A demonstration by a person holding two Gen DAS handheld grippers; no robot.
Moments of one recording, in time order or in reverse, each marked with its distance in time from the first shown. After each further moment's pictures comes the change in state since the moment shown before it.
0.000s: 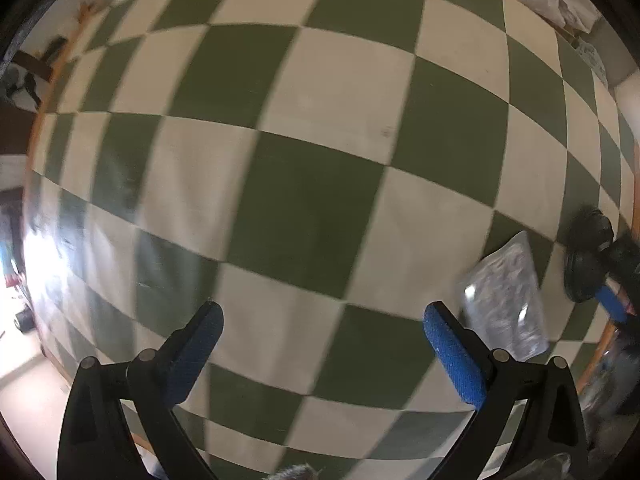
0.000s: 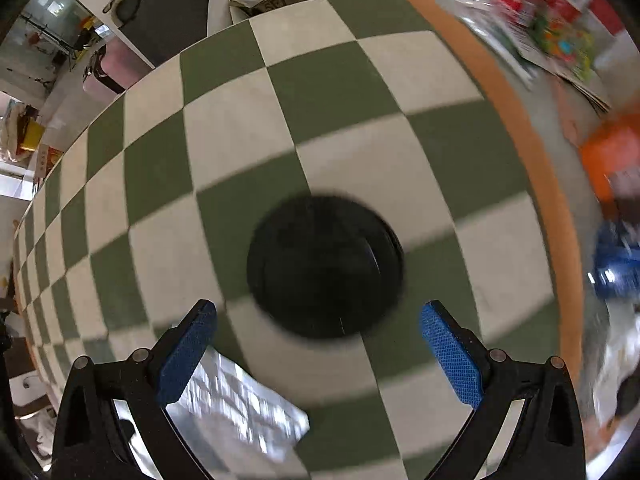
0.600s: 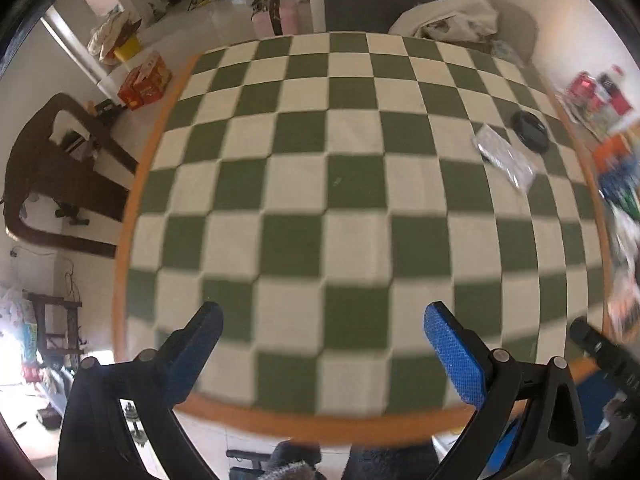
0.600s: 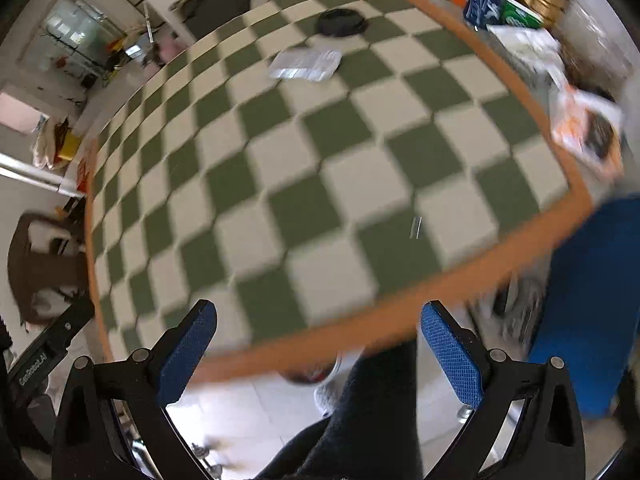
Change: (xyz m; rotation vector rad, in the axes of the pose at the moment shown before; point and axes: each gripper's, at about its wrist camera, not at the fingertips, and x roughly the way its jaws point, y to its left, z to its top) left arm -0.096 0.144 -0.179 0.271 -0.387 0.036; right arm -0.146 -0.011 -0.366 0.083 -0.081 0.119
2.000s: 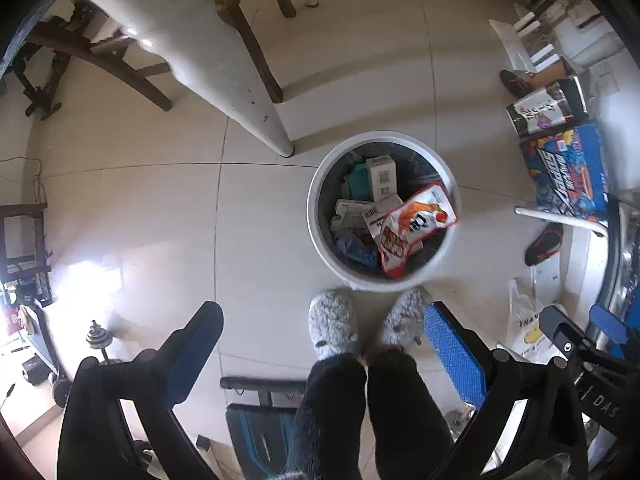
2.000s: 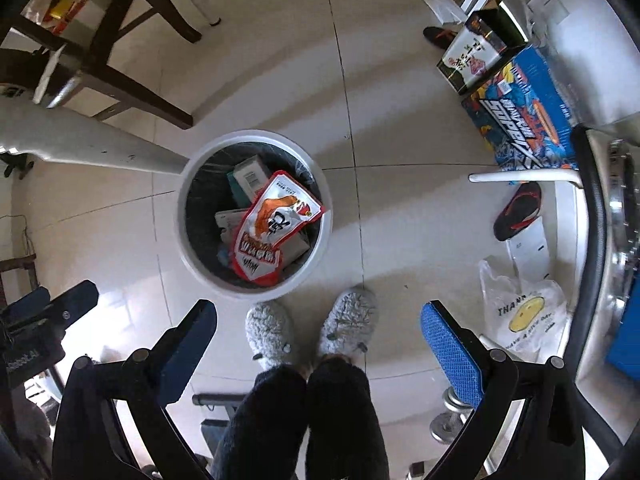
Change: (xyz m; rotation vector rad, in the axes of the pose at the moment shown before) left arm 0.242 0.183 -0.372 -0.014 0.336 -0.033; right arm 0.334 0.036 -0.353 -0.300 0.257 -0.131
